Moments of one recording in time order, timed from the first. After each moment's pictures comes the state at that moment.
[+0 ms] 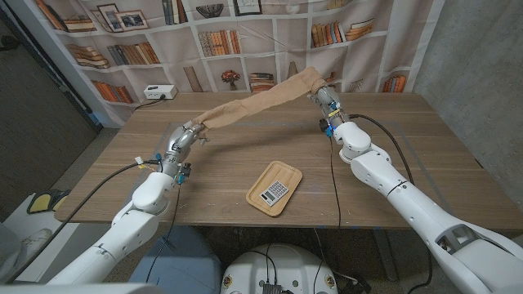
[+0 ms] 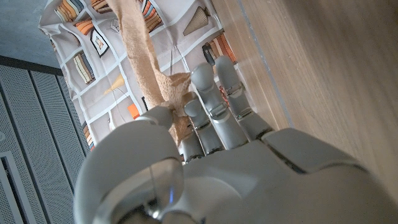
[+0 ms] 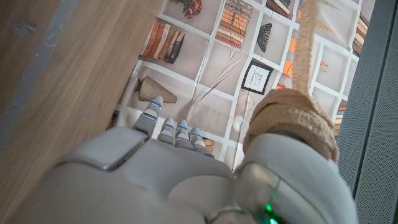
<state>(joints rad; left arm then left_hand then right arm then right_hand) 1.19 0.66 0.23 -1.60 -0.52 -0.41 0.16 0.82 0.18 0.76 -0.08 0.53 0.71 -0.14 0.63 0.88 0.82 -0.20 1.48 1.22 1.19 -0.22 1.04 1.14 0.55 -0.10 1.46 0.22 -0.75 -0.44 -0.48 -1.54 0.44 0.11 -0.22 0.52 0.03 -0.08 -0.04 0.22 -0.08 0.10 0.21 0.19 -0.06 0.11 0.23 0.20 -0.13 0.09 0.22 0.20 0.13 0.13 0.19 0.17</state>
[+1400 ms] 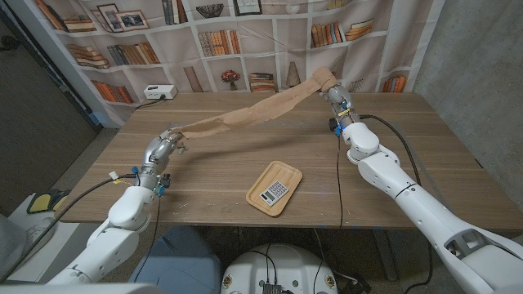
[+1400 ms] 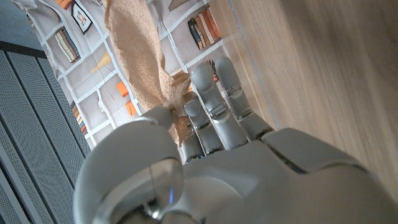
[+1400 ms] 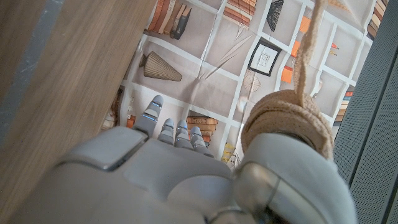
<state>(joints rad) 1.32 0.68 0.11 -1.60 -0.56 -0.46 0.17 0.81 0.18 0.76 -0.08 0.53 0.71 -0.14 0.63 0.86 0.82 -0.20 1.48 1.22 1.19 -0.22 1.04 1.13 0.55 -0.09 1.48 0.19 -0.78 -0.47 -0.44 -1.57 0.43 0.11 -0.28 0.52 0.03 -0.08 -0.05 0.22 -0.07 0.09 0.20 0.19 -0.07 0.11 0.22 0.20 -0.14 0.08 0.22 0.20 0.14 0.12 0.19 0.17</state>
